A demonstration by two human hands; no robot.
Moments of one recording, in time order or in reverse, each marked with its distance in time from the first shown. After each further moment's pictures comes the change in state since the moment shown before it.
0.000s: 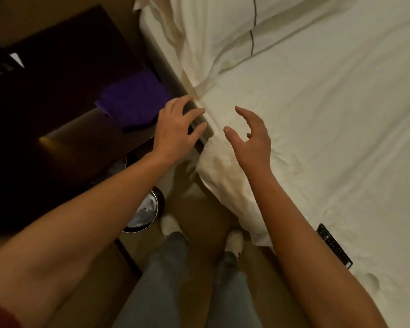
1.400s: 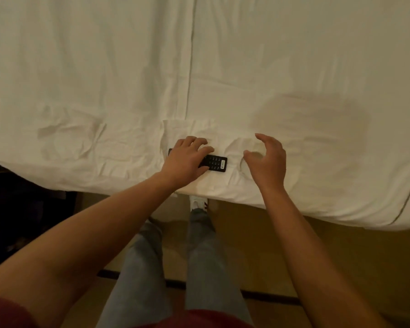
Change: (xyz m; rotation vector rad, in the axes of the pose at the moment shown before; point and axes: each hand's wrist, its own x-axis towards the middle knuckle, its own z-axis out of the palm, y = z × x) left_hand -0.150 0.425 0.331 0.210 -0.905 0.795; right_hand -0.266 0.402 -0.355 -0.023 0.491 0.838
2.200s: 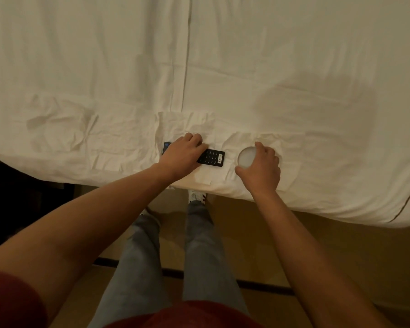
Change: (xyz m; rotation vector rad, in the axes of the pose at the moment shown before) left_hand 0.015 -0.003 0.007 0.061 -0.156 0.029; right_hand 0.000 0.034 0.022 -0.451 -0.175 0.071
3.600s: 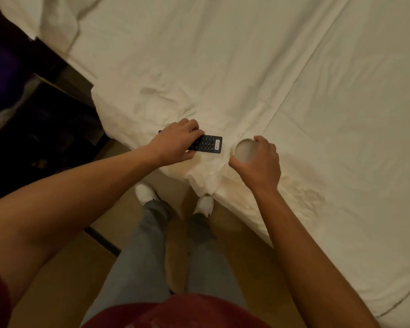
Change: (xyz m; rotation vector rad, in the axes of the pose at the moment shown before) left_hand -0.177 -0.125 -0.049 -0.139 0.278 -0.288; right_hand -0.062 -0.196 -0.006 -0.022 0.013 -0.473
